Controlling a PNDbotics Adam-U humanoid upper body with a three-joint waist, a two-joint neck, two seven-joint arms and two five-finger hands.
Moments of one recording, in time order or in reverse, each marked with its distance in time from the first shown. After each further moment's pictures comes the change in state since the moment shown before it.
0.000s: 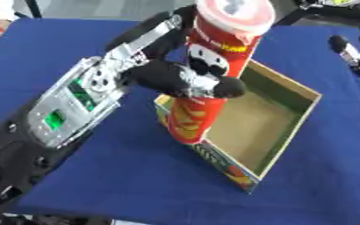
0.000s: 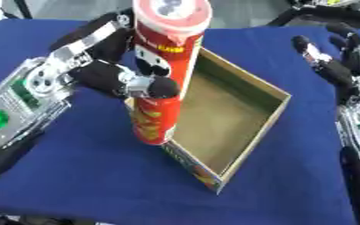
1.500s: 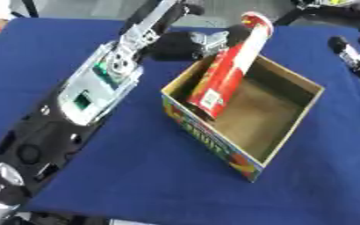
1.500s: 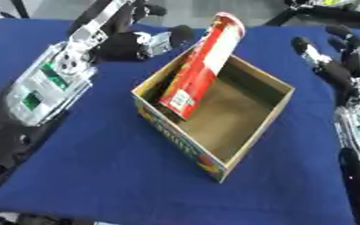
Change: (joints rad) left arm -0.080 -0.117 0.069 0.191 -0.072 -0.118 0.144; right arm 0.001 0.009 0.001 0.000 -0.011 0.003 0.004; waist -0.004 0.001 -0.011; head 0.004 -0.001
